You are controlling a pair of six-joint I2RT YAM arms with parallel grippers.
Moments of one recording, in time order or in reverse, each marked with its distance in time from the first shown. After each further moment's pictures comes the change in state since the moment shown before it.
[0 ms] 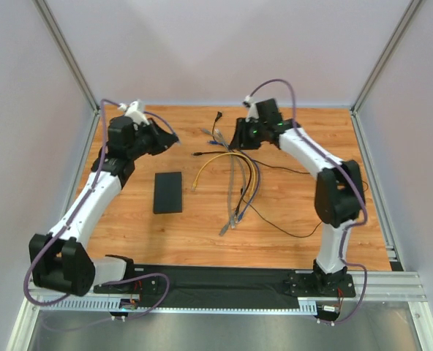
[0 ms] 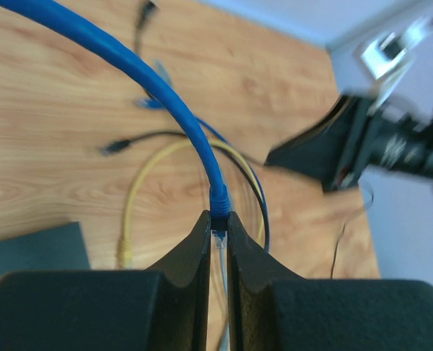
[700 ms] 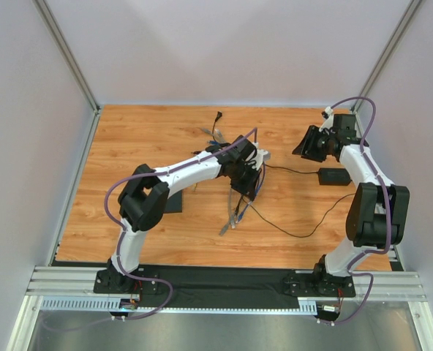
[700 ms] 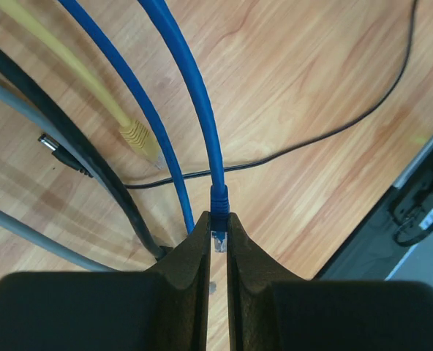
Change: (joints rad) left arm -0.663 0.820 0.641 -0.507 0.069 0.369; right arm -0.531 -0.325 -0.402 0.028 -0.039 -0.079
